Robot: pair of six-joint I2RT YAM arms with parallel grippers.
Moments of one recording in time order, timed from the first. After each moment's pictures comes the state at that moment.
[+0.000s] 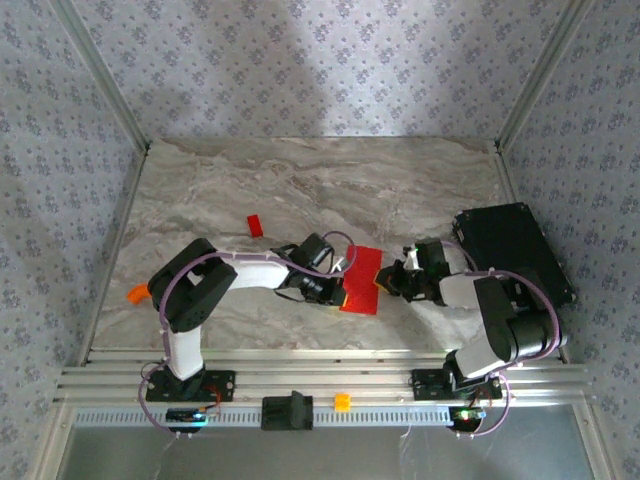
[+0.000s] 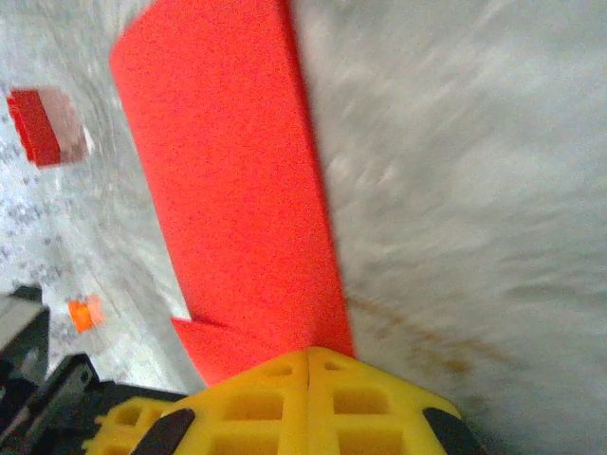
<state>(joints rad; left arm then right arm) -0.87 1.87 0.97 -0.17 0.54 -0.61 0.21 1.50 0.40 0.21 -0.62 0.87</state>
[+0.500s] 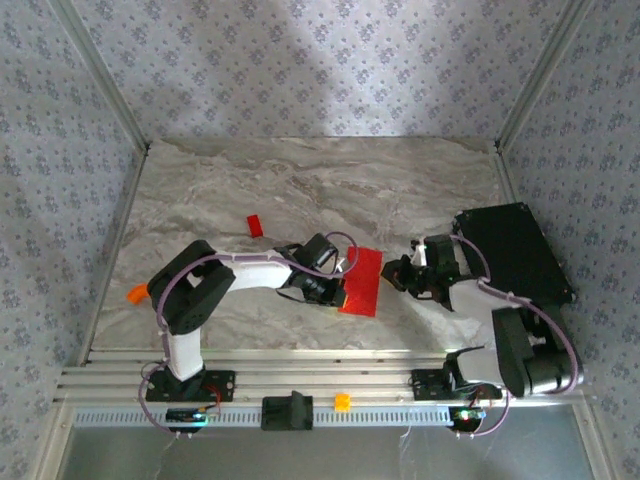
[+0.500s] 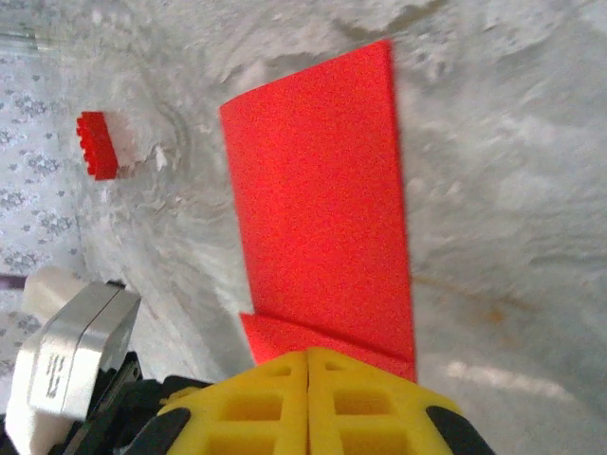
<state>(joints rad) -0.89 1.85 1.03 -0.28 0.47 -0.63 0.23 1.27 0.40 0.07 -0.57 0.86</state>
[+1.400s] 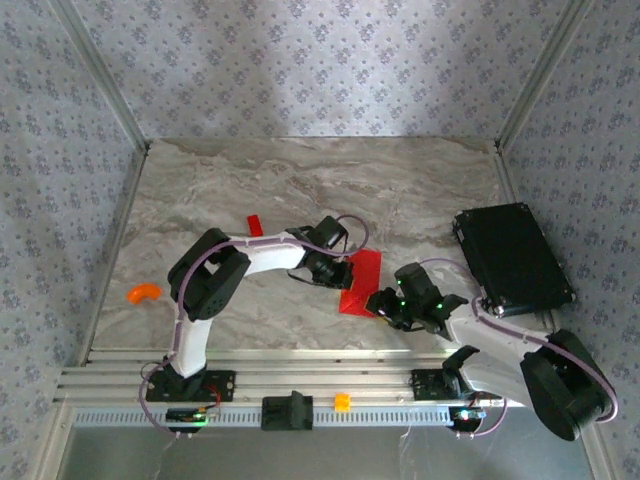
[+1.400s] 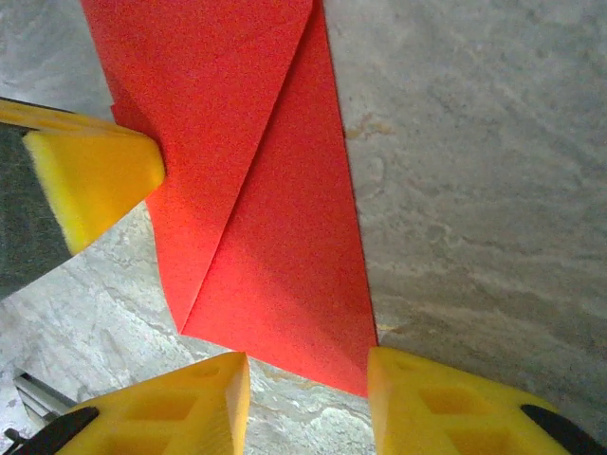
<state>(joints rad) -0.85 2.00 1.25 -0.39 0.46 -0.55 0.60 1.08 0.31 -0.16 -0.30 1.08</state>
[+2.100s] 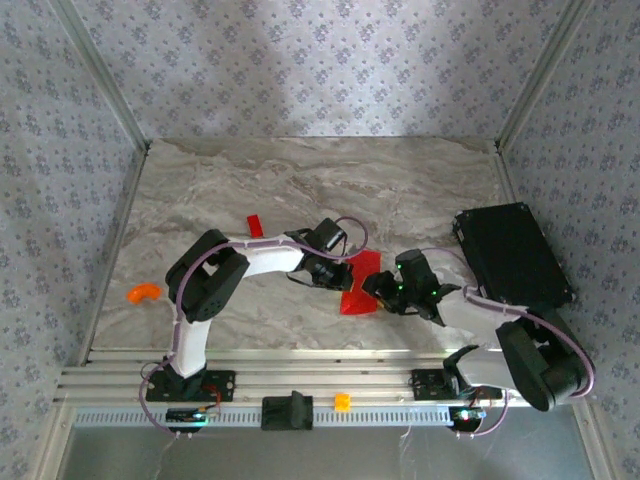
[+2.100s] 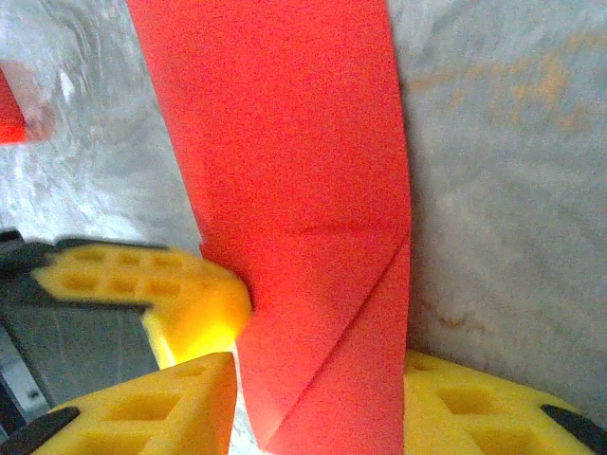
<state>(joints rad) -0.85 1.99 1.21 -0.35 0.46 -0.55 0.48 1.26 0.35 0.07 -0.36 1.08</state>
